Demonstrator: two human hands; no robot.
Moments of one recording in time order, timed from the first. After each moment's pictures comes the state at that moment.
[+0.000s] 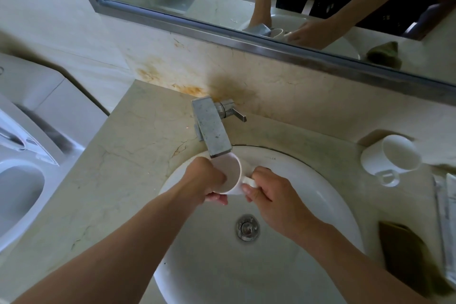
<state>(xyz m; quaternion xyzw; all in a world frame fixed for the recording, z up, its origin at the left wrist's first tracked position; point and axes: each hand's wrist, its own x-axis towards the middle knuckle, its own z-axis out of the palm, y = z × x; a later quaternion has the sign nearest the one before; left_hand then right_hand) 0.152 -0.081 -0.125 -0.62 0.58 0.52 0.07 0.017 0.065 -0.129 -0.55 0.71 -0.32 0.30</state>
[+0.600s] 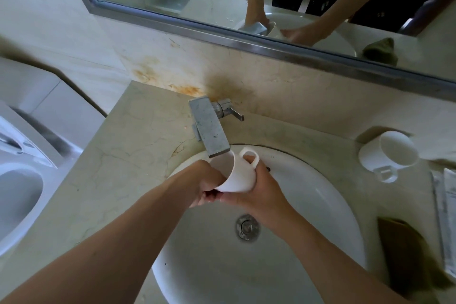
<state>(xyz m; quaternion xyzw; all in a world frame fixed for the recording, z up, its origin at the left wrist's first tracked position) 0.149 -0.081 -0.111 -0.61 0.54 0.55 0.16 0.038 0.050 -0.139 -0.34 0.69 -0.42 0.48</state>
